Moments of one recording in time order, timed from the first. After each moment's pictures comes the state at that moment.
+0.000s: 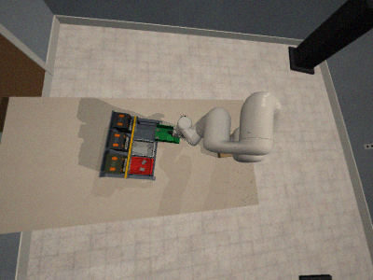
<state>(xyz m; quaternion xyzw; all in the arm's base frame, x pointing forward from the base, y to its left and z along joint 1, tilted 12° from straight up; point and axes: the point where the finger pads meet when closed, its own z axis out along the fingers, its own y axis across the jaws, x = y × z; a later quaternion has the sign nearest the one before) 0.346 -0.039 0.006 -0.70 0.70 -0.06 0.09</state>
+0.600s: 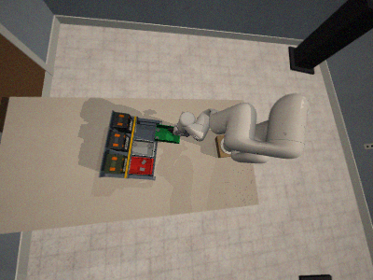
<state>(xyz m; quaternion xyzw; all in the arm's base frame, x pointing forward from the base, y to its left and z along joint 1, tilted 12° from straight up) 0.335 -0.042 0.056 -0.70 0.70 -0.06 0.10</state>
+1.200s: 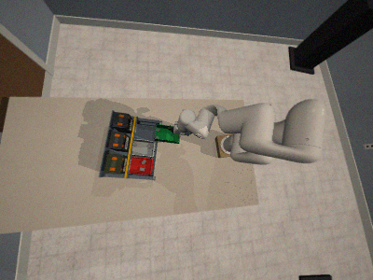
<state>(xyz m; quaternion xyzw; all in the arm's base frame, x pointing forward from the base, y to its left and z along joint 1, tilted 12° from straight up) 0.327 -0.042 0.093 -0.70 0.70 -0.06 0.09</state>
